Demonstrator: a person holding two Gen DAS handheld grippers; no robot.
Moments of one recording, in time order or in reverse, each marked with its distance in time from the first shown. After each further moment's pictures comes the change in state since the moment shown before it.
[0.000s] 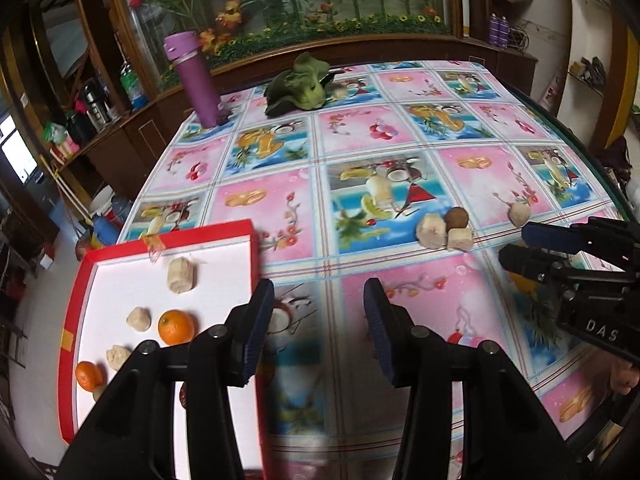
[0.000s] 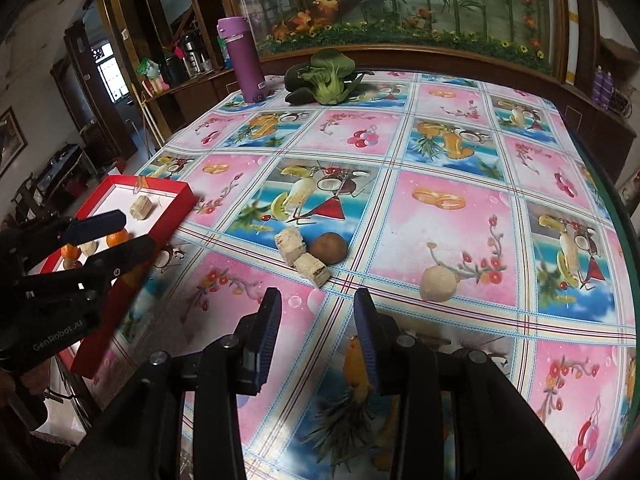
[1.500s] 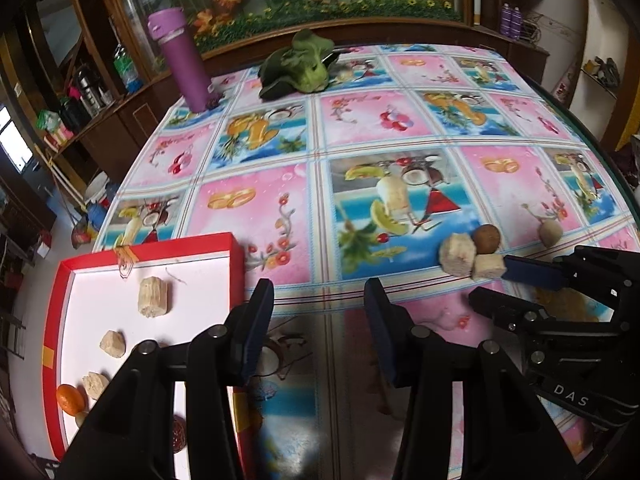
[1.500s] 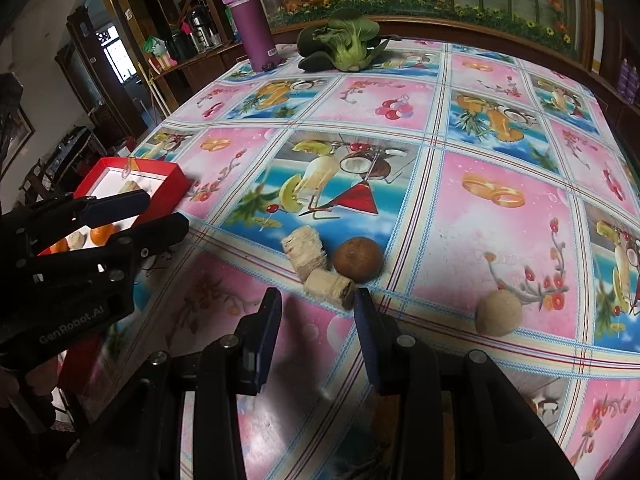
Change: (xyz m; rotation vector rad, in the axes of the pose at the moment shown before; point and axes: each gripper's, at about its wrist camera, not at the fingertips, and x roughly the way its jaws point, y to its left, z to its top) left arm 0.051 0.005 0.021 -0.038 0.078 -0.004; right arm 0.051 0.004 0.015 -0.020 0.094 0.051
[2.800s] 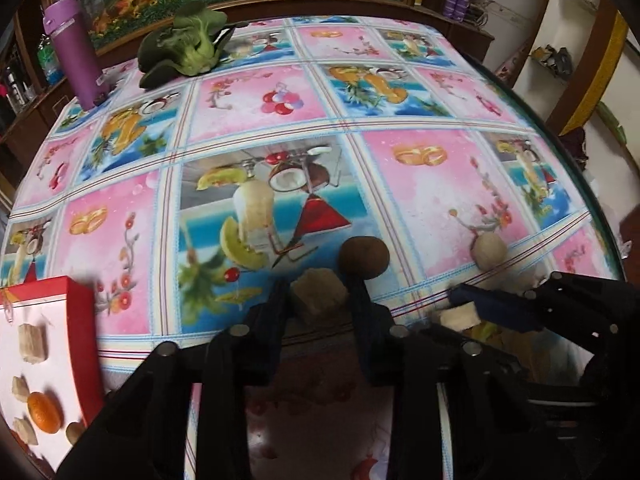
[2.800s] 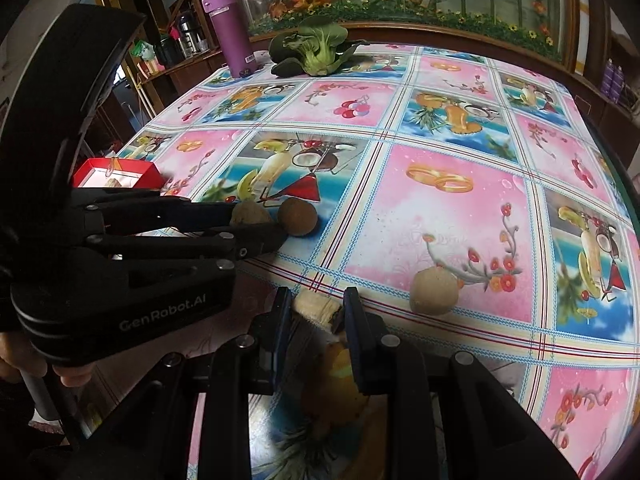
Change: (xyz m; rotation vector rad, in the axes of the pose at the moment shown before) left arm 0.044 -0.063 0.026 0.060 0.079 -0.284; right arm -0.016 -0.027 -0.015 0.009 -0.020 -0.053
